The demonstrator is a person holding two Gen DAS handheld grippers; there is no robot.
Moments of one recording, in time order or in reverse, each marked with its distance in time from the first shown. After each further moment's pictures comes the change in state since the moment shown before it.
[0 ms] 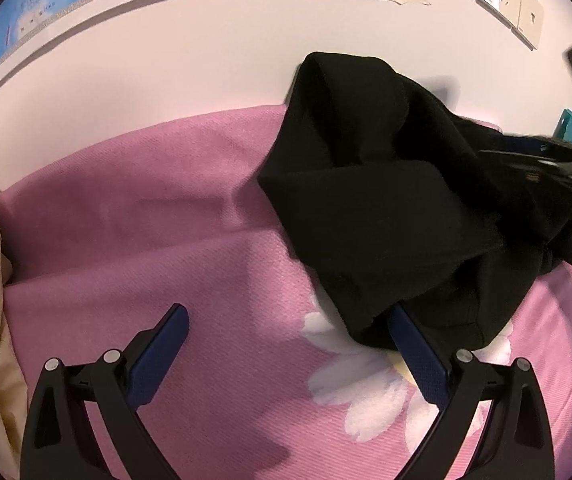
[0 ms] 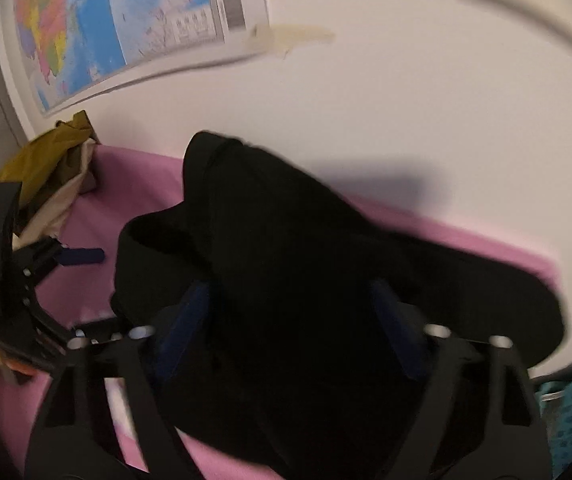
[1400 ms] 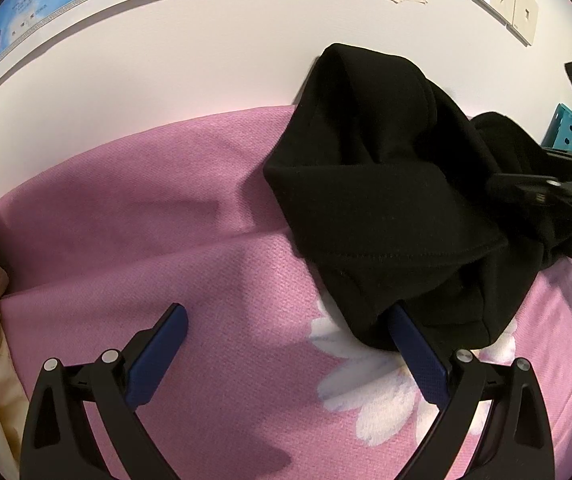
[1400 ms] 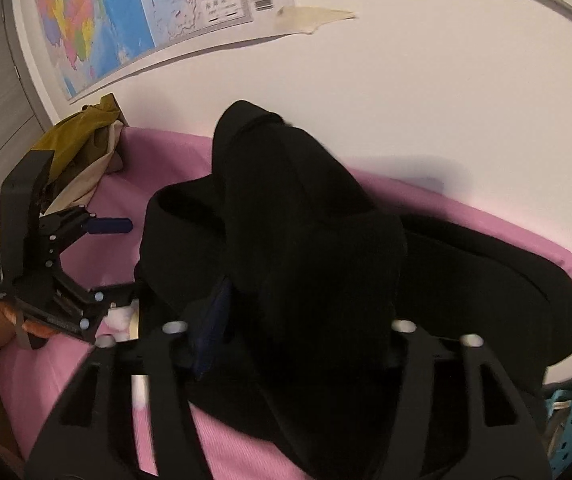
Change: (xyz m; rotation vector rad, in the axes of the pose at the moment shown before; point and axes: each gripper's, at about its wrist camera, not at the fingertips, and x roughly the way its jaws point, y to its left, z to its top) left arm 0.003 -0.002 -0.013 0.024 -0.009 -0.012; right arm 0.002 -0.002 -0.013 -0.044 0.022 0.052
